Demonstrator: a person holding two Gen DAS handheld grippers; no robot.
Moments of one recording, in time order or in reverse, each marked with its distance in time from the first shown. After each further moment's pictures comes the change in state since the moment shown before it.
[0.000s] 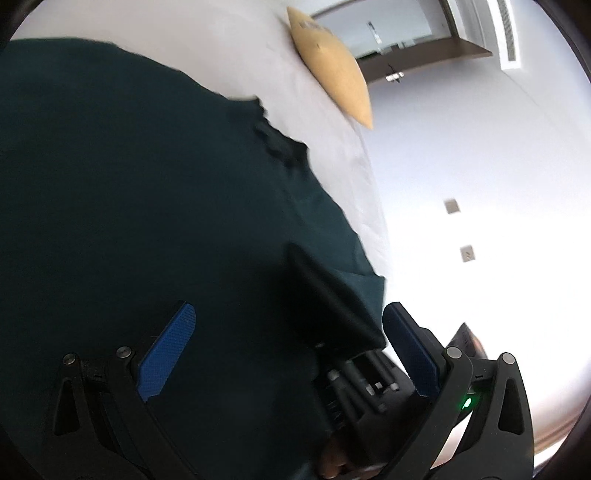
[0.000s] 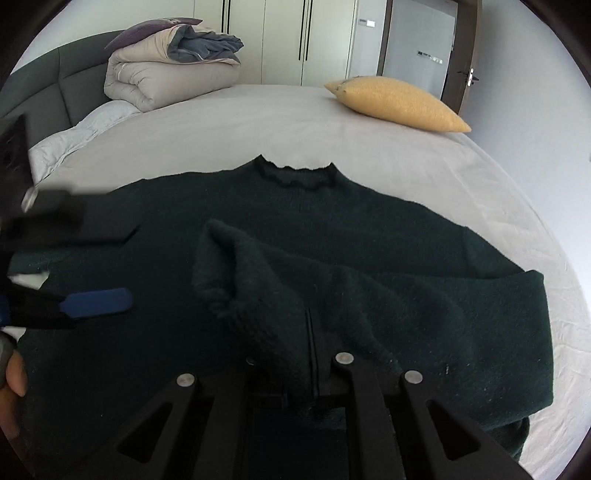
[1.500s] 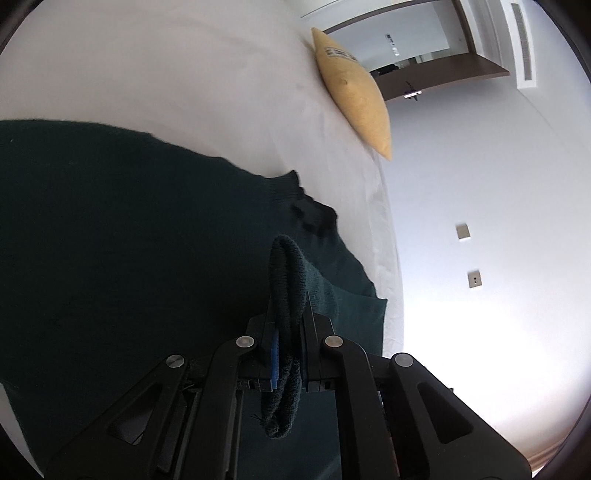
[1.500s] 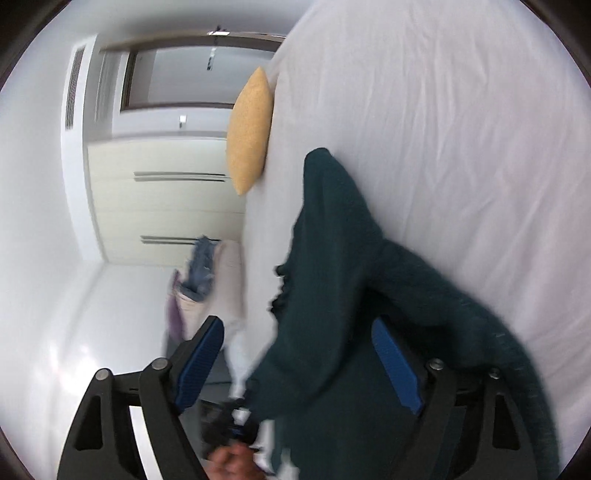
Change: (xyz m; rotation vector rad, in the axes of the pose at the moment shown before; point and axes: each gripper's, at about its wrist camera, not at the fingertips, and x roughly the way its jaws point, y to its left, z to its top) left arm -0.047 0.036 0.082 -0.049 -0.047 0.061; right arm 0.001 -0.192 -0.081 1.325 -0.174 0.723
